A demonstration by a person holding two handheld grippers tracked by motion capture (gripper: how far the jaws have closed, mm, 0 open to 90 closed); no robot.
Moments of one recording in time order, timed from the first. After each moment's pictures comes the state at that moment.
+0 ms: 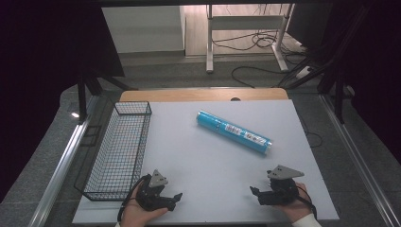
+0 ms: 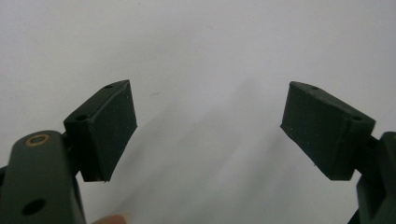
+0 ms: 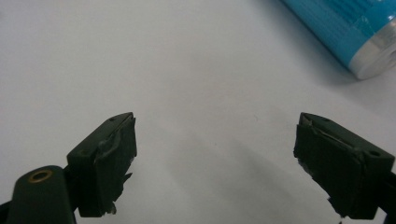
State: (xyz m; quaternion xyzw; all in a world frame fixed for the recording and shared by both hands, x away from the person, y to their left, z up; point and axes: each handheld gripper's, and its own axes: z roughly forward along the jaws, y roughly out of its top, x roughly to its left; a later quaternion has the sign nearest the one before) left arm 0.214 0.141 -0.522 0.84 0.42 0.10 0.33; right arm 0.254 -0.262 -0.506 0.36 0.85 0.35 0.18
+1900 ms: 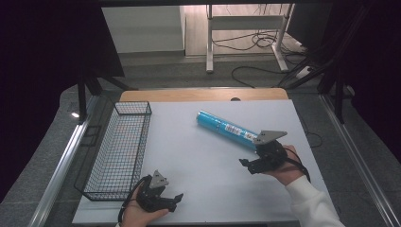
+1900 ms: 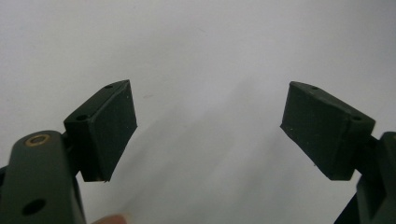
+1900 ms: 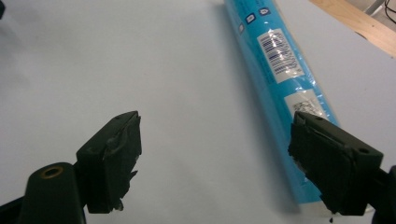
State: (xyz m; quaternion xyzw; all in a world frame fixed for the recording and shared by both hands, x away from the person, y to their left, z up) left arm 0.210 0.136 -0.518 0.84 0.42 0.10 0.33; right arm 0.322 -0.215 -0.426 0.27 0.89 0.32 0.18
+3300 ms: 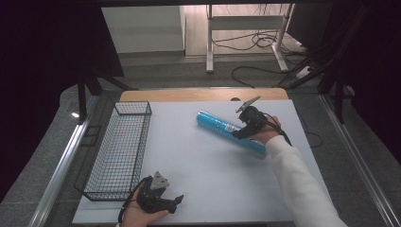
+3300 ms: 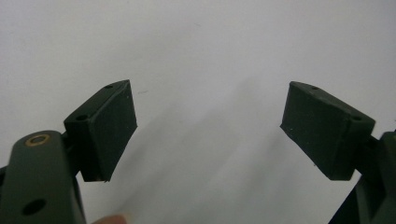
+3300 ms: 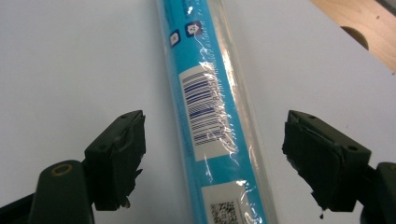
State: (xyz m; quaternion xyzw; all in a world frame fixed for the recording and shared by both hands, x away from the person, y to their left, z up) left arm 0.208 0.136 -0.520 0.84 0.41 0.10 0.33; right arm 0.449 -0.181 -0.443 0.29 0.91 0.24 0.14
